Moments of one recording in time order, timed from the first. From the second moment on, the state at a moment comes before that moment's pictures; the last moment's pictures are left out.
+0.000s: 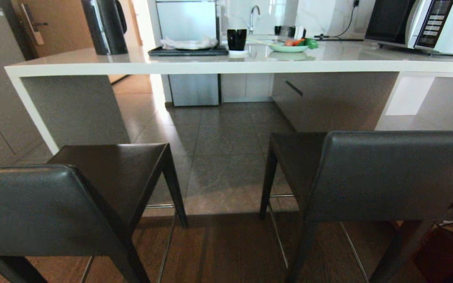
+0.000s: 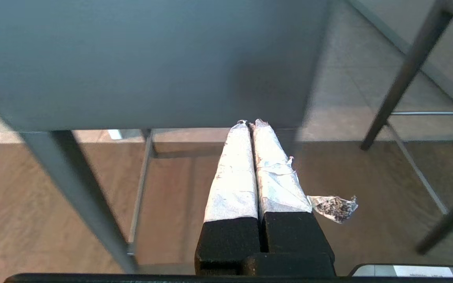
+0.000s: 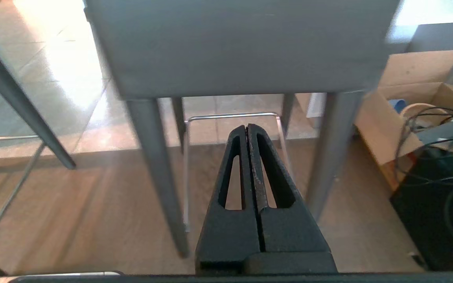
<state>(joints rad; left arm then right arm) 0.00 0.00 0.00 0.01 0.00 0.01 0.00 0.00 0.00 0.00 0.00 0.01</state>
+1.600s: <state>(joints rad) 0.00 0.00 0.00 0.01 0.00 0.01 0.00 0.00 0.00 0.00 0.00 0.01</state>
